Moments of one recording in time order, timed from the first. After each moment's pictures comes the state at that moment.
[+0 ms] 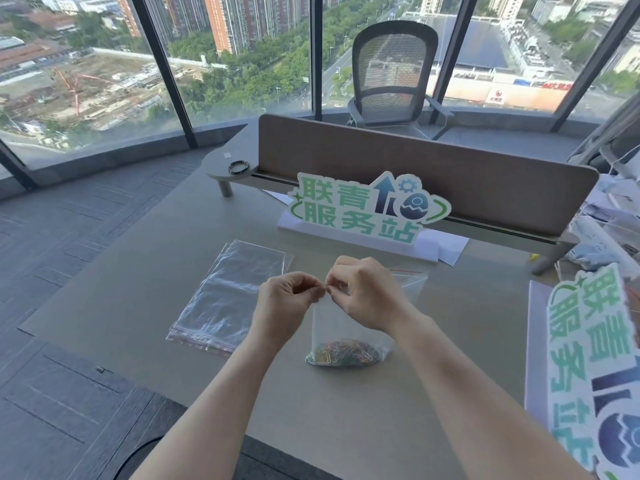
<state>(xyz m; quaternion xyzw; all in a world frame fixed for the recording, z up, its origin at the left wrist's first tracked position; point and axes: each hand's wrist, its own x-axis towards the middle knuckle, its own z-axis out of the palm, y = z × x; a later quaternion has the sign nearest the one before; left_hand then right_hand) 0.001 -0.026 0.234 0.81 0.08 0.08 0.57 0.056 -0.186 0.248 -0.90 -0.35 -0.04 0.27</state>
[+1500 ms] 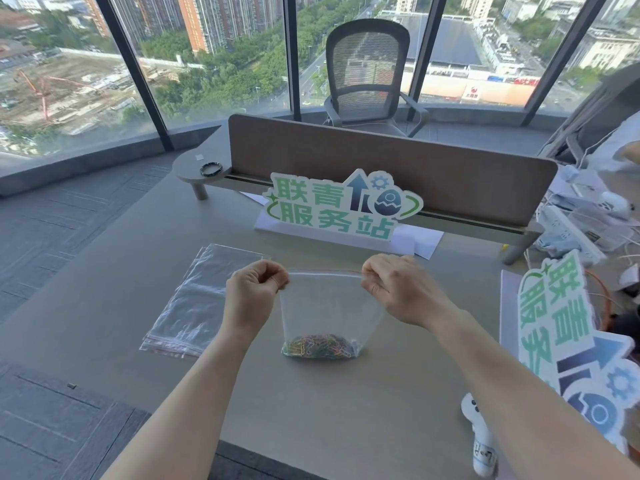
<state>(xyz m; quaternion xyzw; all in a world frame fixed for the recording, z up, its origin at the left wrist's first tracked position) 0.021 -0.023 0.226 0.80 0.12 0.13 0.58 0.070 -0.282 0.244 -0.94 -0.30 -0.03 0.17</state>
